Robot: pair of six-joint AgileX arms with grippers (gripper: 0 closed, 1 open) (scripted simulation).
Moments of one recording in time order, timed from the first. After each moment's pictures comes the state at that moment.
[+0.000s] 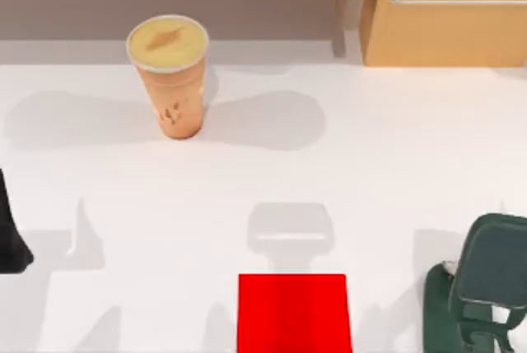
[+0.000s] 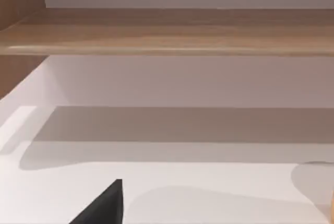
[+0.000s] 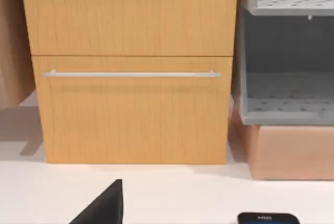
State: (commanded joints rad) left arm 0.00 0.00 0.00 0.00 0.00 0.00; right arm 0.00 0.00 0.00 0.00 0.00 0.00
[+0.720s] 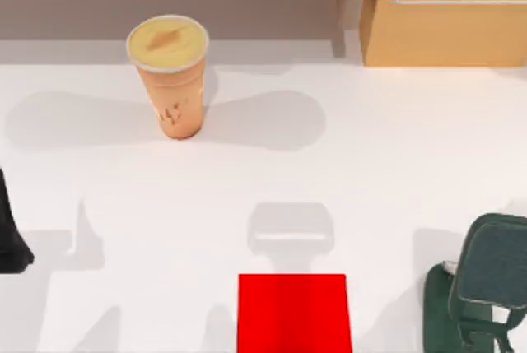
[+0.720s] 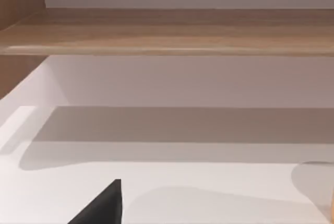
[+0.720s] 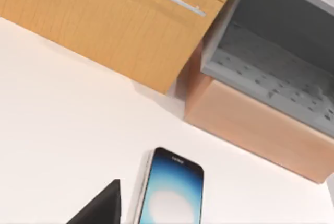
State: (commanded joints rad) left arm 0.00 0.00 0.00 0.00 0.00 0.00; right arm -0.06 0.33 0.32 -0.26 -0.04 -0.49
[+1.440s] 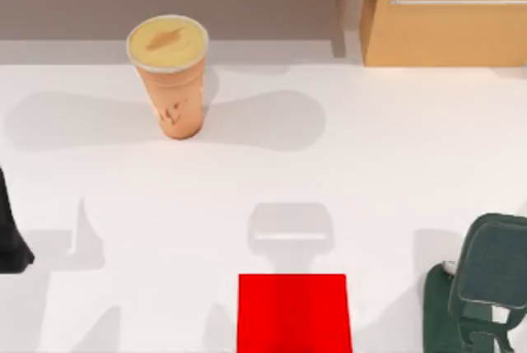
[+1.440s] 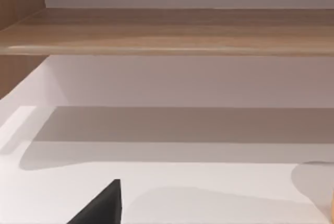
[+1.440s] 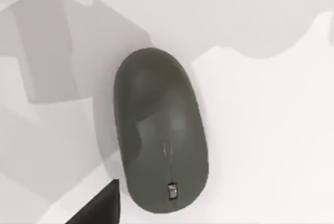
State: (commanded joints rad) left arm 0.00 0.00 0.00 0.00 0.00 0.00; right arm -0.22 1.11 0.73 -0.92 -0.01 -0.97
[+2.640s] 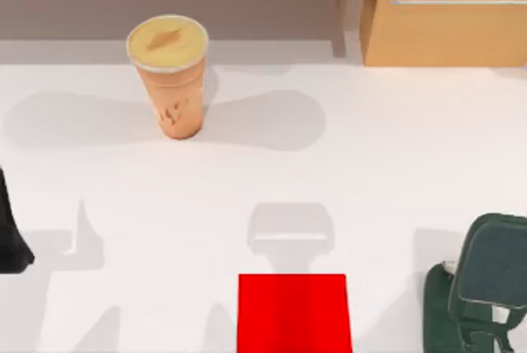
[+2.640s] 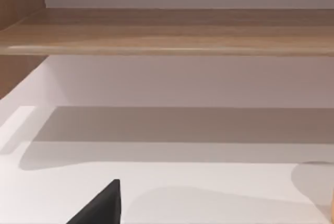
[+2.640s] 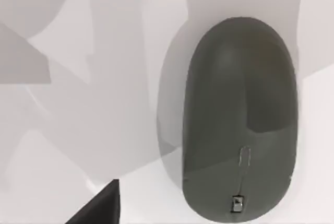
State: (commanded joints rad) left arm 0.00 0.00 0.00 0.00 0.00 0.00; right arm -0.20 1.38 0.76 -0.94 0.00 -1.08
